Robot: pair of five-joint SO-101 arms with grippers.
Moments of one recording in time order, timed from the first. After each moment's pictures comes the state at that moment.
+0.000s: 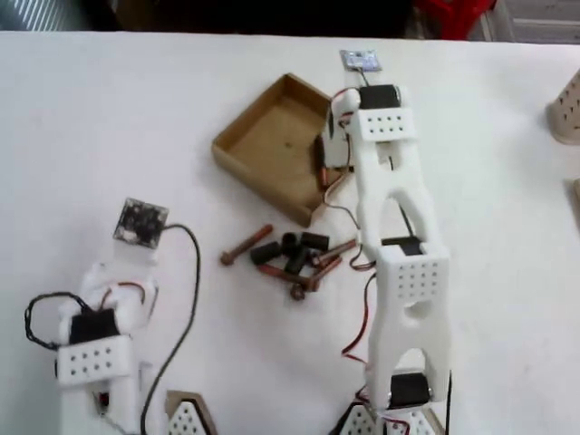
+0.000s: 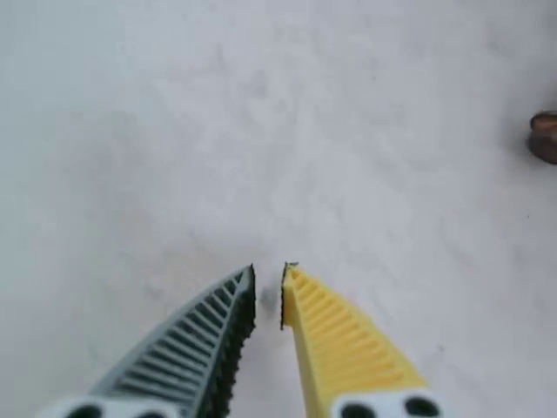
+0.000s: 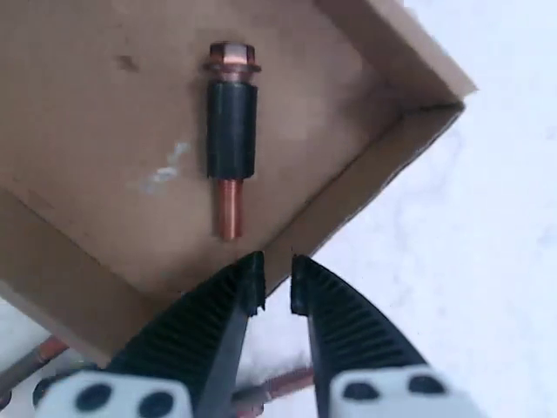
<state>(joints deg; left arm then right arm) -19.4 -61.8 81.2 50.9 -25.5 -9.8 42.2 -46.4 92.7 0.3</state>
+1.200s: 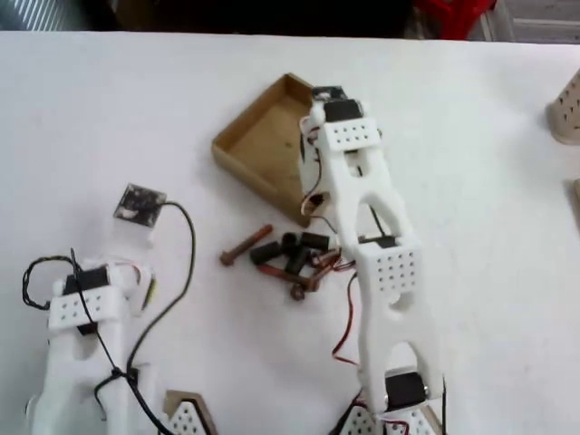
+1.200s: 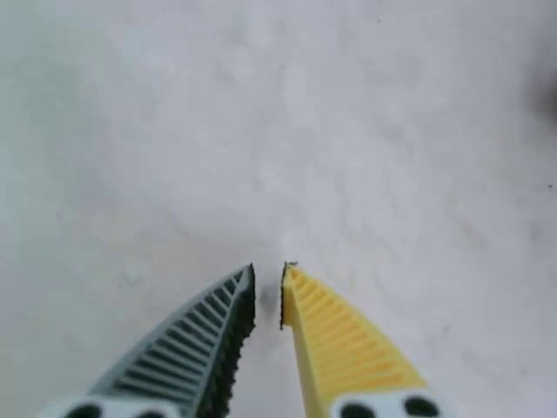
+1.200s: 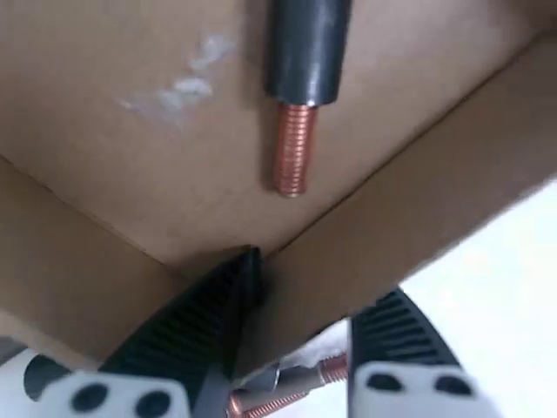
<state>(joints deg) -20.6 -40.4 71.6 50.4 -28.4 -16.1 51.9 -46.2 95.3 -3.1</state>
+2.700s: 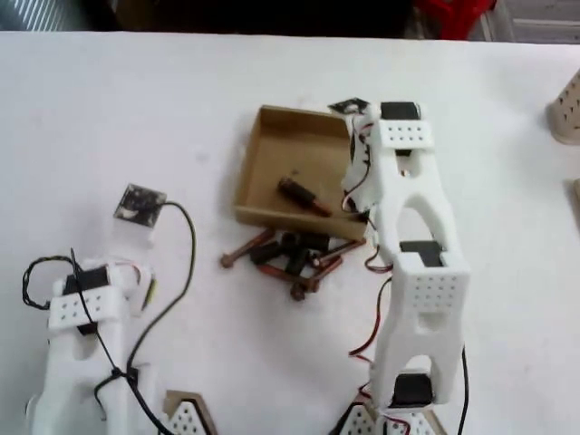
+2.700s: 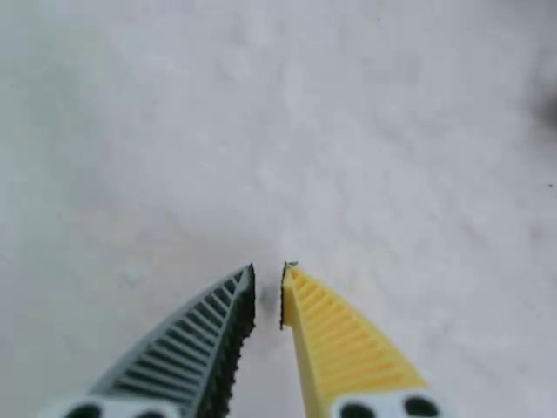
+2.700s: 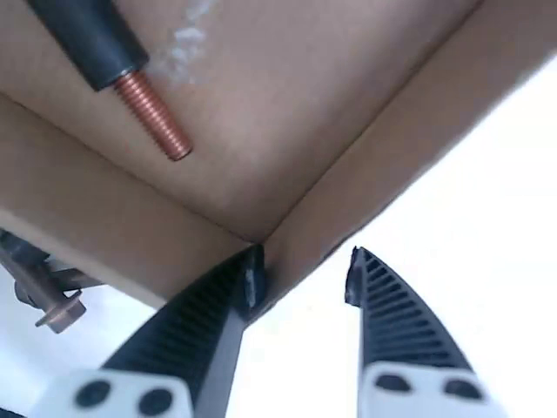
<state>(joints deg) -20.6 -40.4 71.6 50.4 -28.4 -4.9 35.5 -27.1 97.0 26.9</state>
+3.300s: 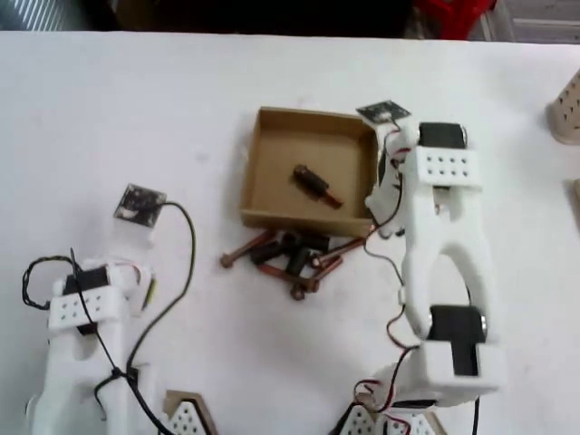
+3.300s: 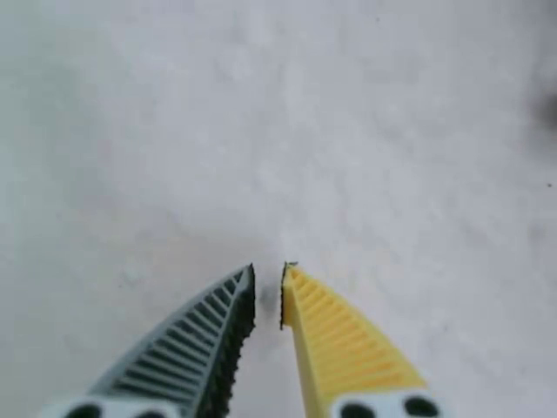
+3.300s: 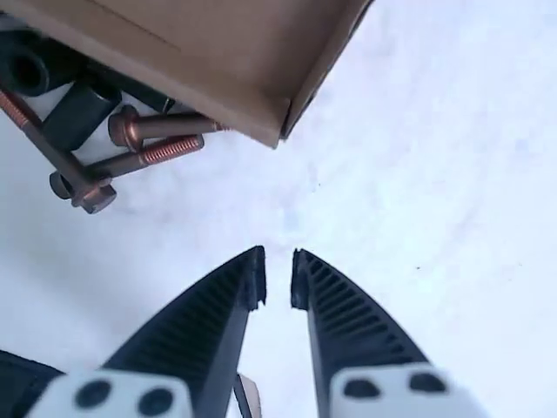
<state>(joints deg) -20.6 -40.4 71.6 50.4 -28.4 -1.1 1.2 2.9 95.6 26.9</state>
